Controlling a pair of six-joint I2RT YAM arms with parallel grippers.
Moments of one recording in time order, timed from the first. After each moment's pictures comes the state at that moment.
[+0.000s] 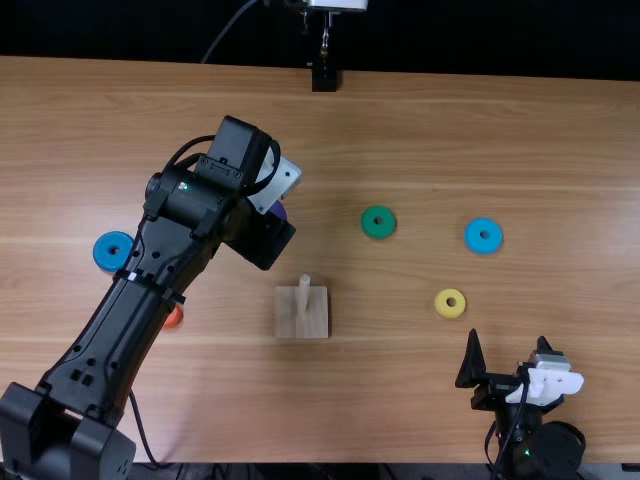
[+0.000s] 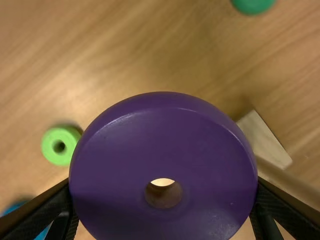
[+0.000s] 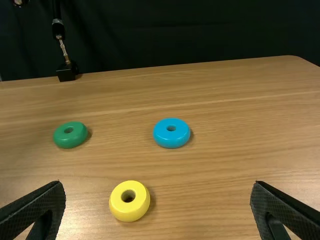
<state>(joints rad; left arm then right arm) -0.40 1.80 1.71 -1.08 0.06 0.19 -0.03 0.02 0.08 -0.25 0.03 0.04</state>
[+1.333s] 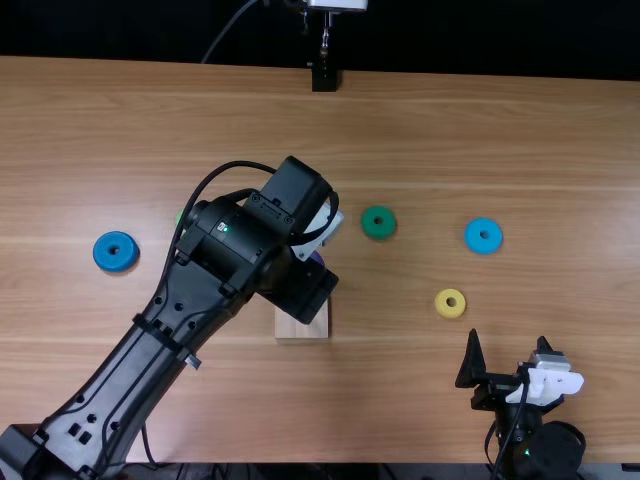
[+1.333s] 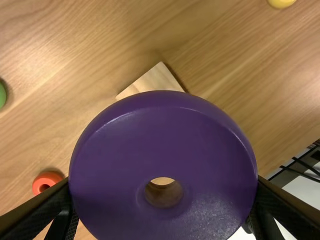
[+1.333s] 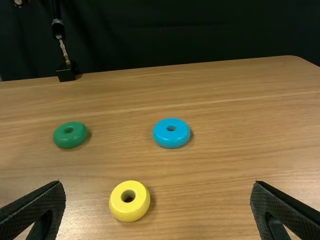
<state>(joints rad) -0.62 1.75 1.85 -1.37 0.08 -0.03 -0.03 0.02 0.08 -0.25 0.03 0.04</state>
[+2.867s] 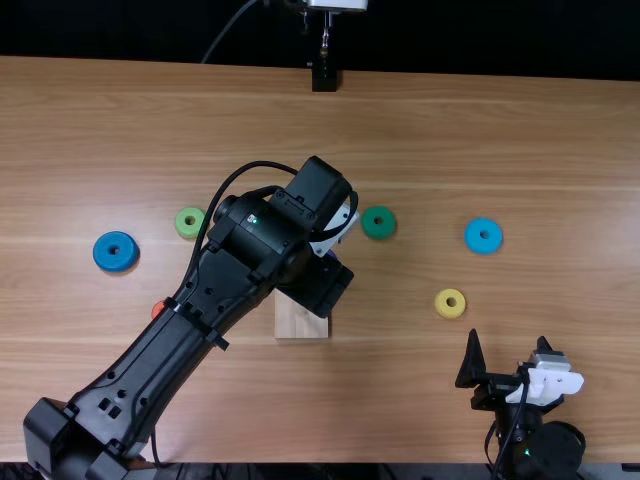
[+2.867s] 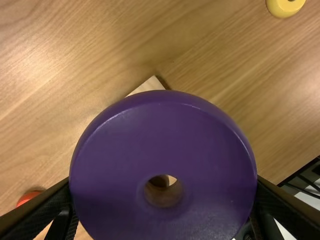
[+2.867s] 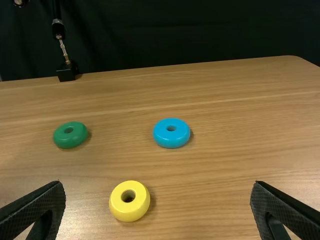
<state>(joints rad) -0.64 1.82 1.85 -1.31 0.08 -0.06 -0.03 0.02 0.08 -0.25 0.03 0.04</state>
